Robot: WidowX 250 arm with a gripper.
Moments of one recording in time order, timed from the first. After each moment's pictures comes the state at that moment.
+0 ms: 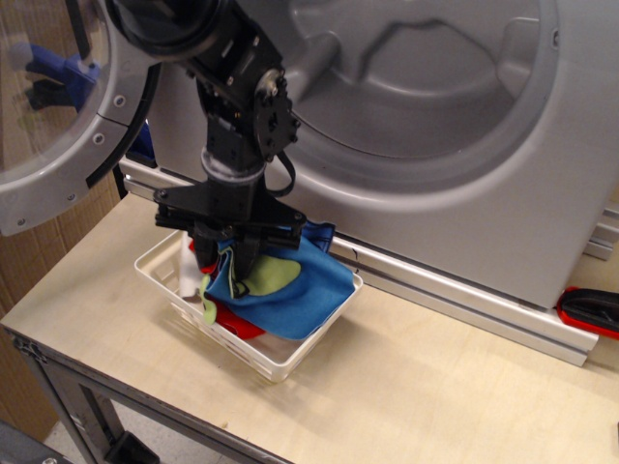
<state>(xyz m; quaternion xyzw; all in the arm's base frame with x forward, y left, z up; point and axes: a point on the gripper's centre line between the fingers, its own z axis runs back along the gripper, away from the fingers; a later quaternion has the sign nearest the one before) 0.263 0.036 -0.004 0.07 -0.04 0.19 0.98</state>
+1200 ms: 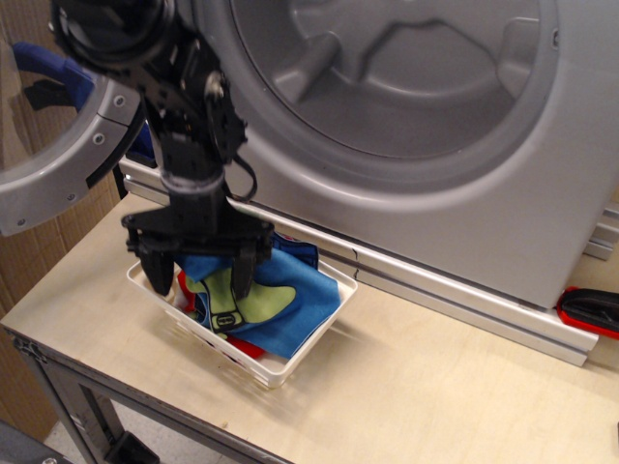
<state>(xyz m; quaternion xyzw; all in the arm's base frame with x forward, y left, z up) 0.246 0.046 -0.008 0.02 -0.01 0.22 0.97</state>
